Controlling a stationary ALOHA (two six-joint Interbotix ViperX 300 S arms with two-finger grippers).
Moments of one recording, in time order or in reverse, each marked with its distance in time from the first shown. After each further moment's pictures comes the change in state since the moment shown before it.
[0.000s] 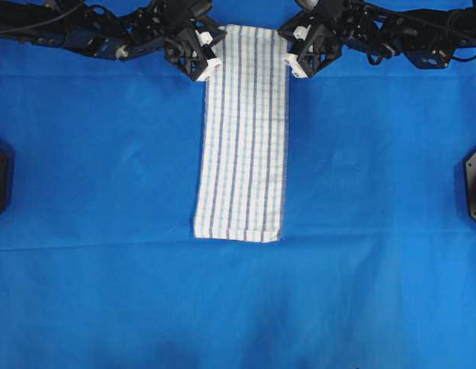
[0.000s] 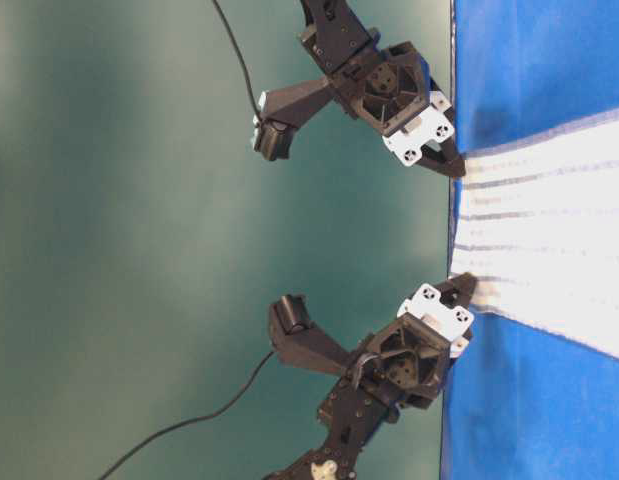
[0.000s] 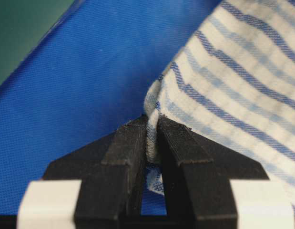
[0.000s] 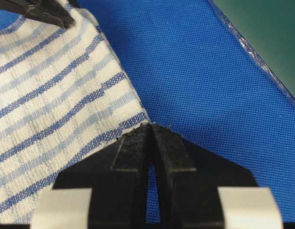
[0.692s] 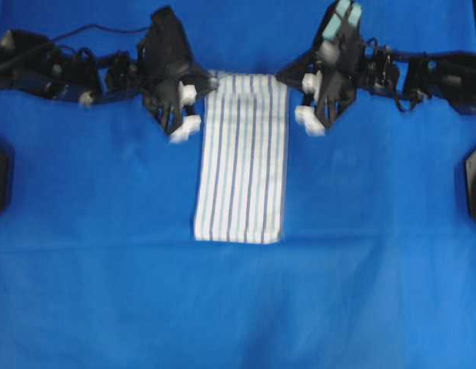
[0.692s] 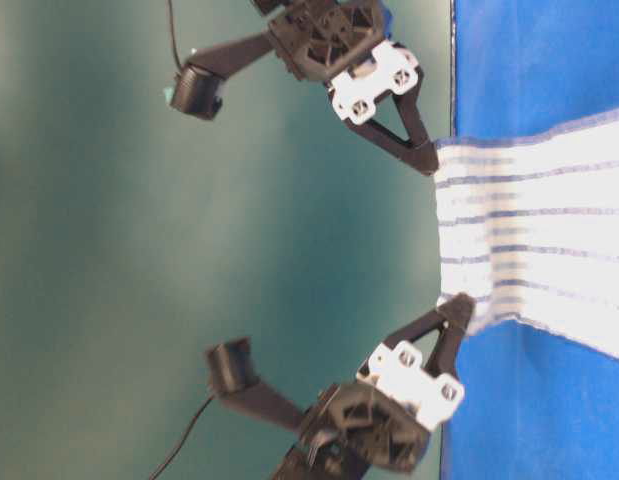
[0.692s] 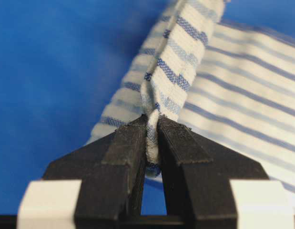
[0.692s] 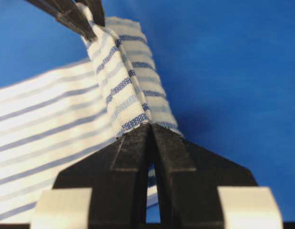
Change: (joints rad) left arm -0.235 -0.268 0.229 0.002 0.038 -0.018; right arm 0.268 -0.275 0.186 0.067 0.009 0.018
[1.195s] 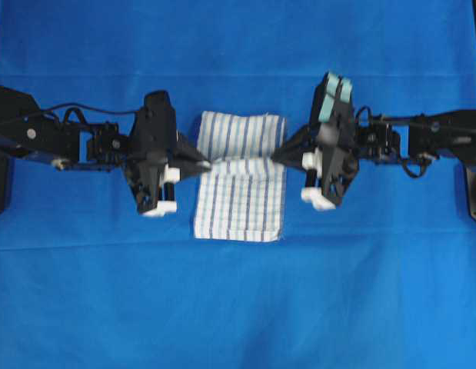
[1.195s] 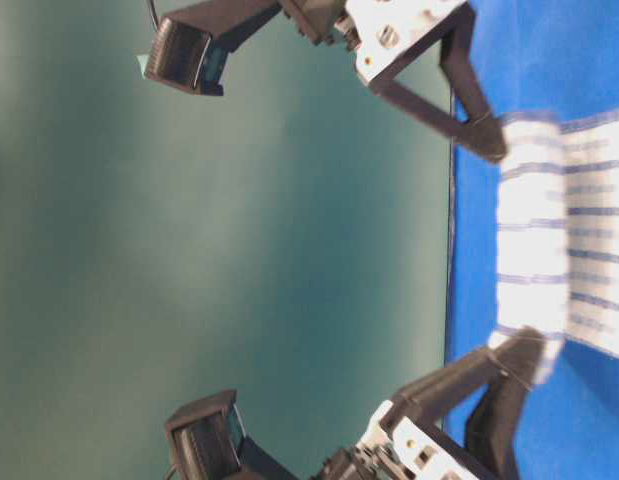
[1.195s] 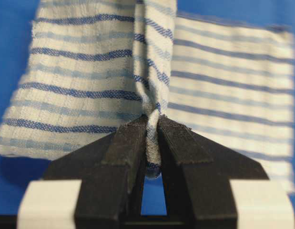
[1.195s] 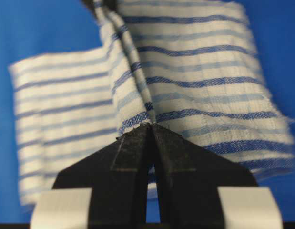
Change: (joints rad) left arm -0.282 -0.081 0.092 -0.003 0.002 -0.063; right arm 0.301 -0.029 0.034 0.144 0.048 0.003
